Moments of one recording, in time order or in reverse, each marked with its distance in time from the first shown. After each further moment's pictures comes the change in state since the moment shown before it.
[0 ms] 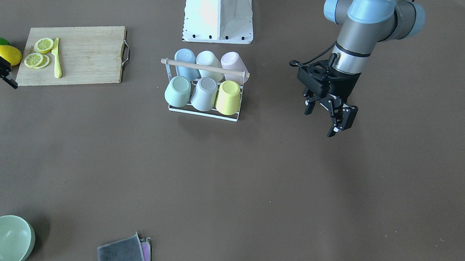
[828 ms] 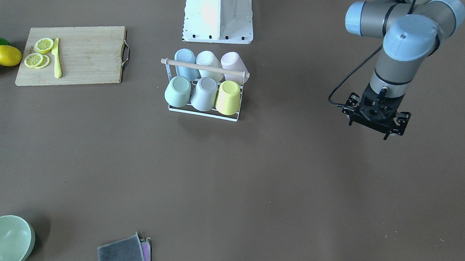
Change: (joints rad) left arm -0.173 0.021 0.057 0.242 -0.189 -0.271; right arm 0.269 0.031 -0.056 -0.667 -0.050 -0.153
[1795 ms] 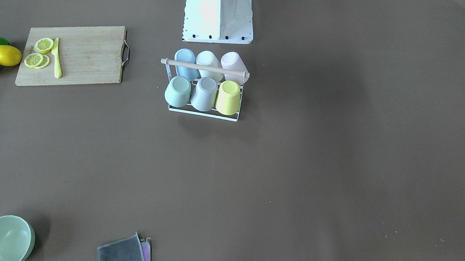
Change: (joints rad) left arm -0.574 0.306 0.107 -0.006 -0.347 0.112; right arm 0.127 0.006 -0.064 -0.050 -0.005 -0.039
